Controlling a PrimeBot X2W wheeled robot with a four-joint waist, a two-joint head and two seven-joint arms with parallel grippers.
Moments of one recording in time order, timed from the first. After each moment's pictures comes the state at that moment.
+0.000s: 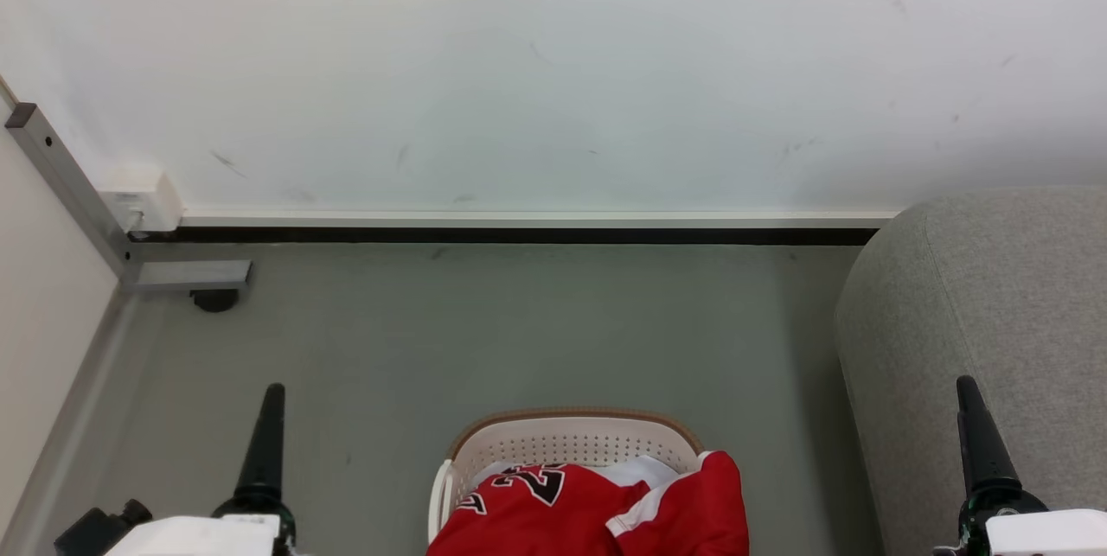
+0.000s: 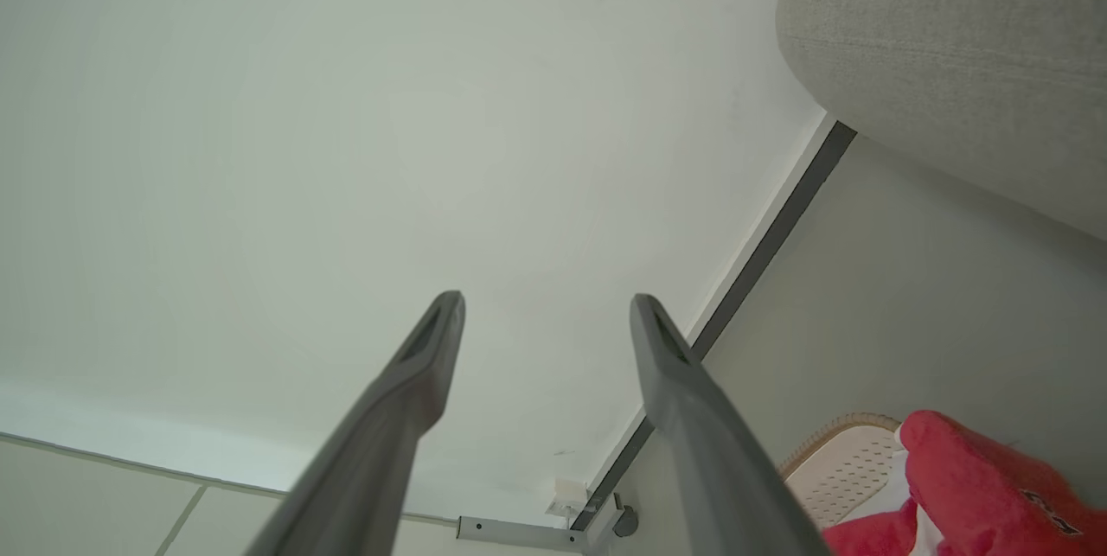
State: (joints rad) left arm -0.07 0.04 0.08 0.19 -1.28 -0.13 0.00; right arm -0.06 -0.05 -0.01 0.18 1.42 0.13 0.00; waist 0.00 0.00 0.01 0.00
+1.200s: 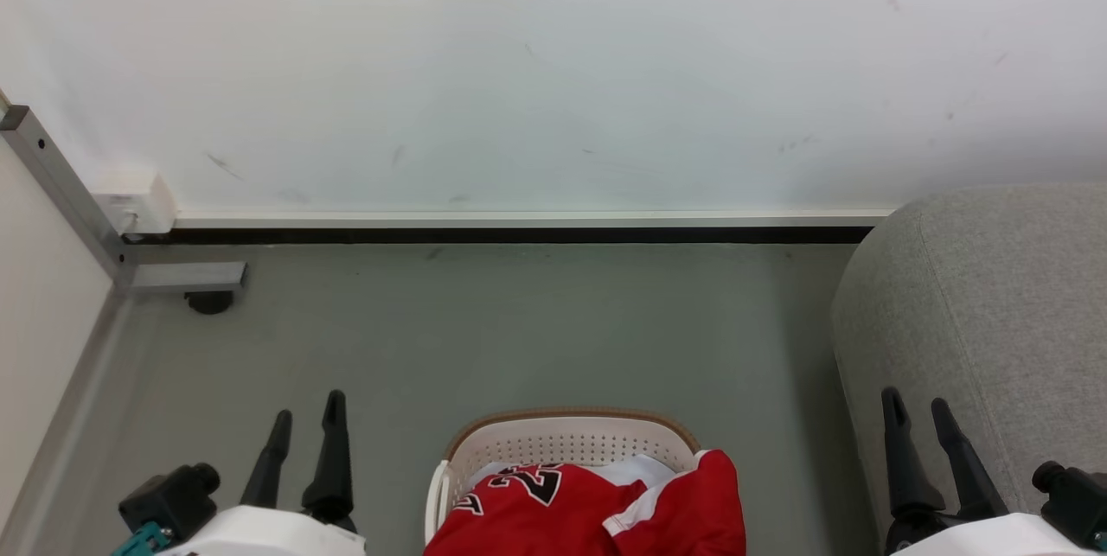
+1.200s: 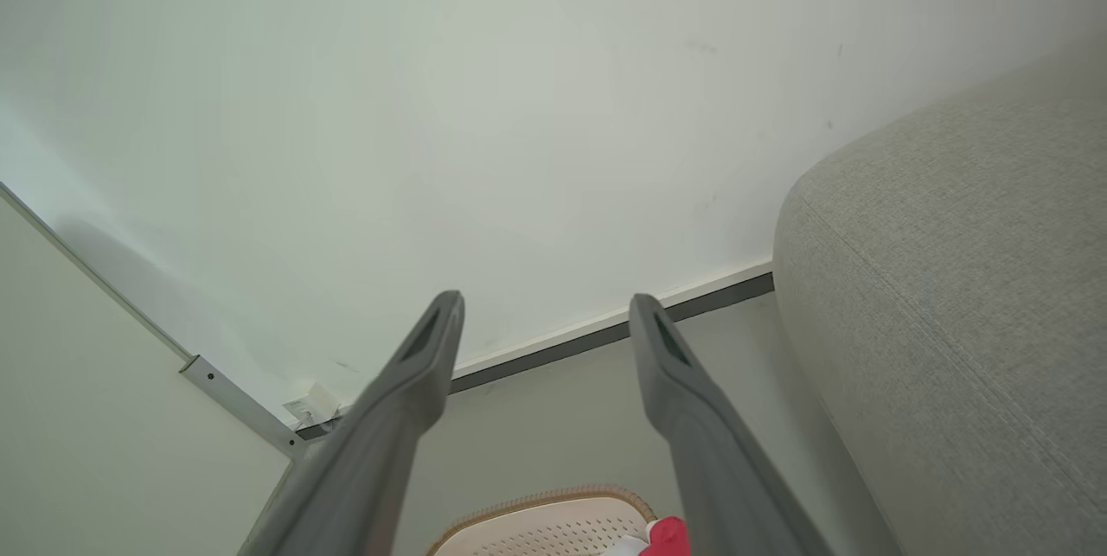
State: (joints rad) left arm -0.06 0.08 -0.05 0.16 -0.58 -0.01 -0.12; right arm -0.06 -0.06 0.07 0.20 0.66 0.13 -0.12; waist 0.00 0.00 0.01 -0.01
